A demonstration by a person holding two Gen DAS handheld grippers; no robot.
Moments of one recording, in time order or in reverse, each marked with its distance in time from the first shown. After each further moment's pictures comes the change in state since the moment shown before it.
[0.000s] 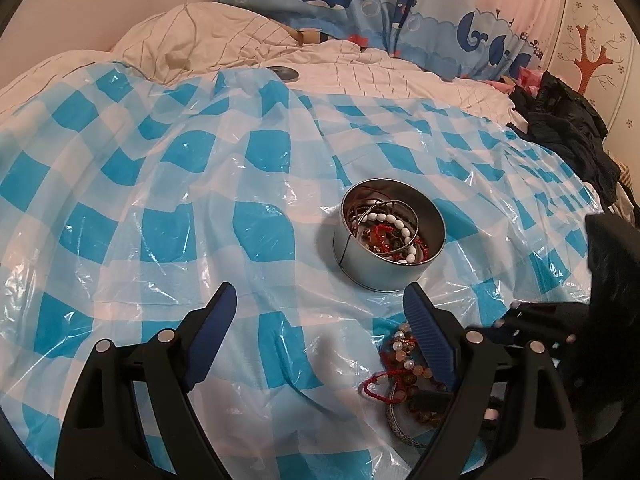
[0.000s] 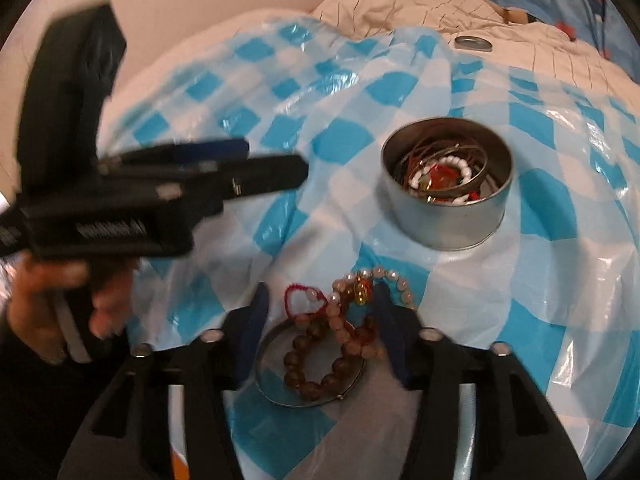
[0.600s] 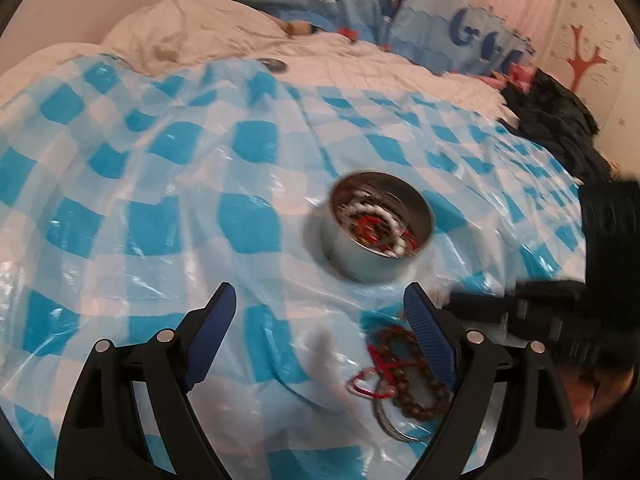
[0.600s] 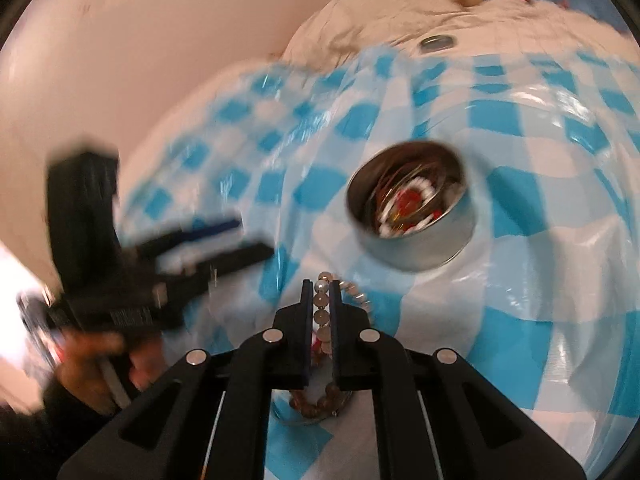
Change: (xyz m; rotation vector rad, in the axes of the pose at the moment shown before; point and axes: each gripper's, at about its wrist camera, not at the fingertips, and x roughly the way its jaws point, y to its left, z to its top) left arm 0.006 -0.004 -0.002 0.025 0.047 -0.074; right arm -0.034 -0.053 0.007 0.268 -0.160 0.141
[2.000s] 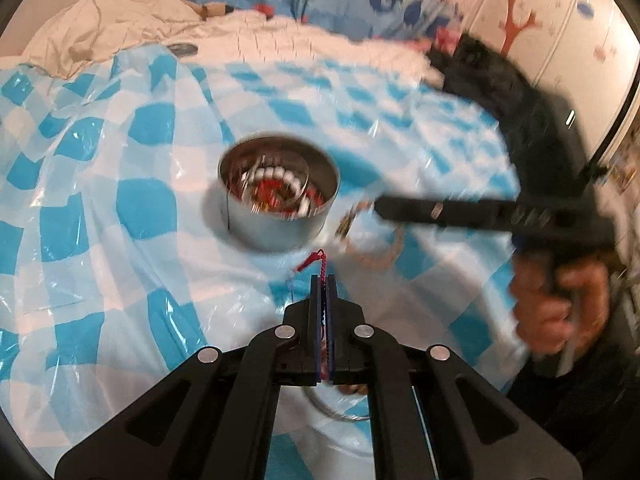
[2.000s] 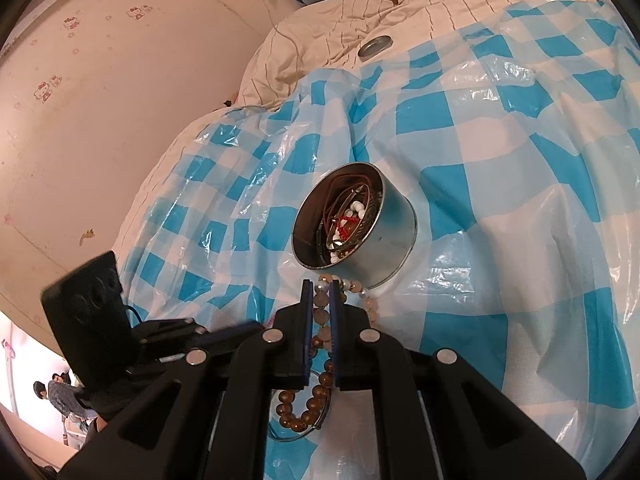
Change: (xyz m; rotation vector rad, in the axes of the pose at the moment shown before) left arm 0.004 -0.027 -0.010 0.108 0.048 -0.249; right arm -0.018 -0.036 0.006 0.202 -0.055 -0.008
